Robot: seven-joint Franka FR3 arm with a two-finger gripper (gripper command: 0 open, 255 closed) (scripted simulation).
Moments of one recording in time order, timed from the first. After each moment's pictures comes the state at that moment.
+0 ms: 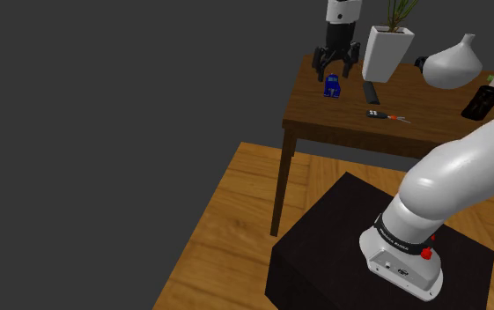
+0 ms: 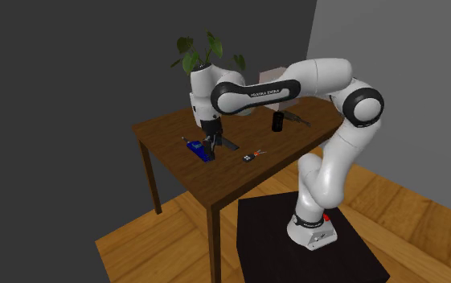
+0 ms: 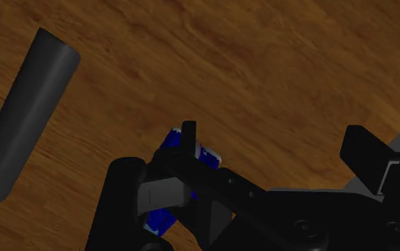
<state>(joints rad) -0.13 -0.39 -0.19 -2.11 -0.10 1.62 0.18</state>
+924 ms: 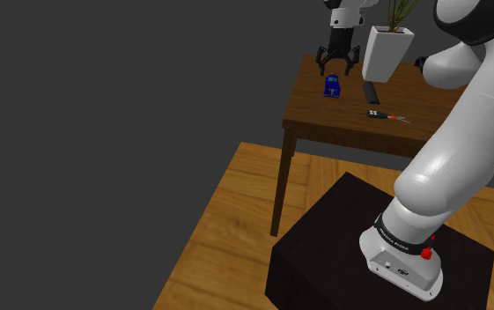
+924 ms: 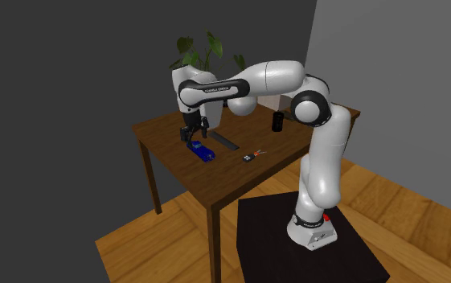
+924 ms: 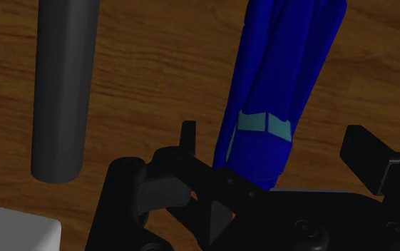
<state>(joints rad) -0.25 0.03 -0.34 -1.77 0.00 1.65 0.27</state>
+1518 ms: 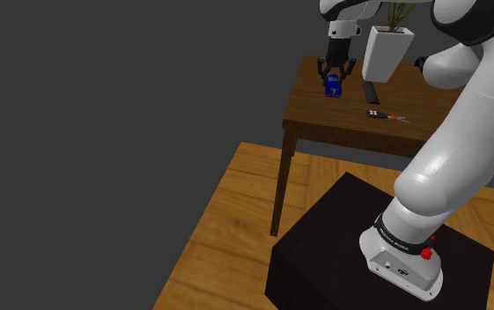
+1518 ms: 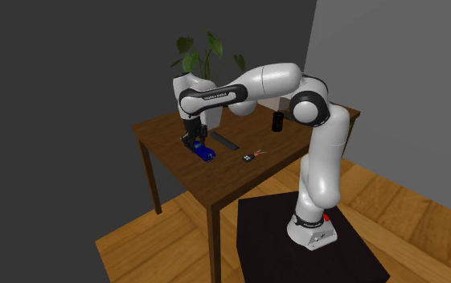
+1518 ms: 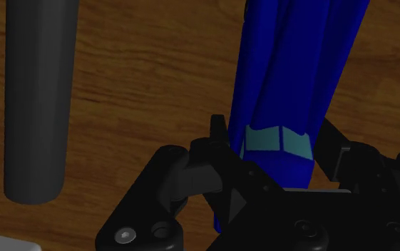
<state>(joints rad) -0.26 0.04 -0.34 -1.84 0.01 1.73 0.27</state>
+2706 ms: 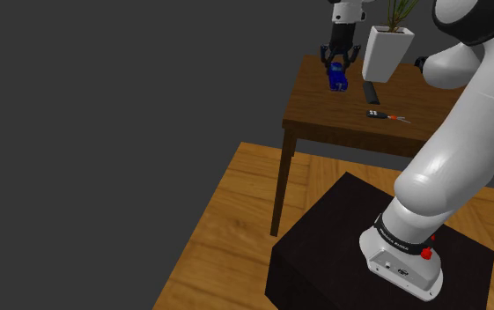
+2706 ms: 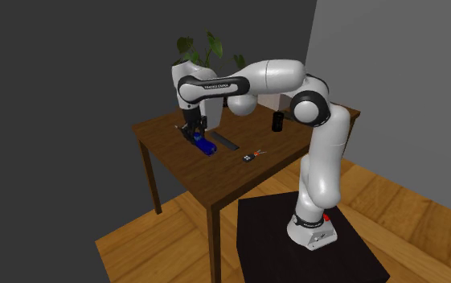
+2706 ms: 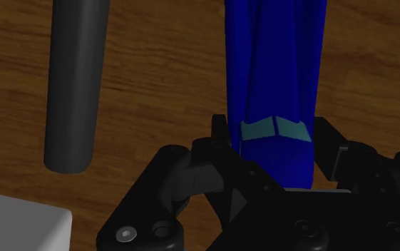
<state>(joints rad) -0.26 0.03 -0.35 -1.73 0.01 1.62 0.27</state>
